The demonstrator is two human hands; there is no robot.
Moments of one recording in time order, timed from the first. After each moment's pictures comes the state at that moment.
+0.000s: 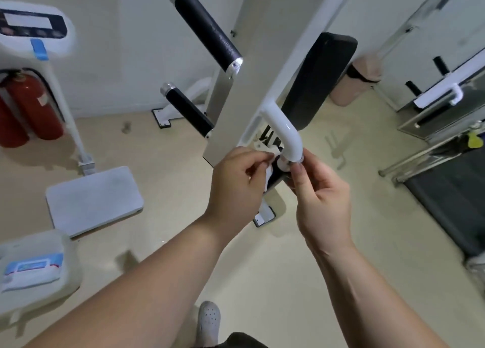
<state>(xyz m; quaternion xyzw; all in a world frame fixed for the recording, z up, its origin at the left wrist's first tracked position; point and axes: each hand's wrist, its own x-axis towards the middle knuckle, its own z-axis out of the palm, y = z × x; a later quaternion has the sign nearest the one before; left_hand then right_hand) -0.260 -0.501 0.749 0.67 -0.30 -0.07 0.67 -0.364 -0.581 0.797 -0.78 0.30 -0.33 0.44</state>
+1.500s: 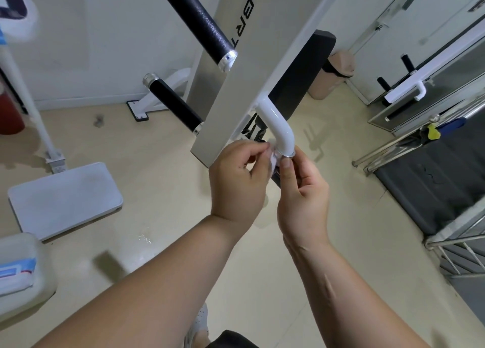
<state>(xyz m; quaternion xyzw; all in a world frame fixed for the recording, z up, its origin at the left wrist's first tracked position) -0.271 -0.505 0.759 0.61 -0.25 0.00 0.75 -0.349 -0.555 0.789 -0.74 0.34 -0.36 0.45</state>
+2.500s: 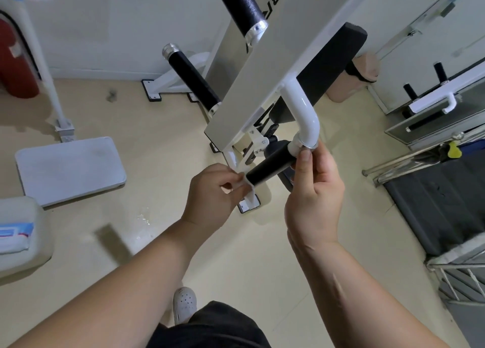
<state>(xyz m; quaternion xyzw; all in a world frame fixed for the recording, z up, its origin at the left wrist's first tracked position) -0.269 -0.501 0.653 0.68 -0.25 -0.11 0.68 -0.350 -0.580 0.771 -0.78 0.32 -0.36 0.40</state>
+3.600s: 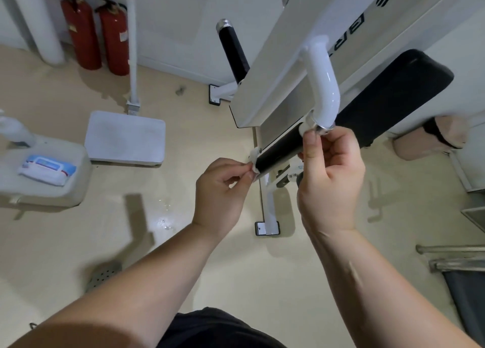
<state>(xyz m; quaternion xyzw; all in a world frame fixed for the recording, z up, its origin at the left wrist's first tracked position) -0.330 -0.553 0.651 0.64 0.00 -0.01 0.77 -0.350 -0.652 0.771 -0.82 0.10 -0.29 0.48</state>
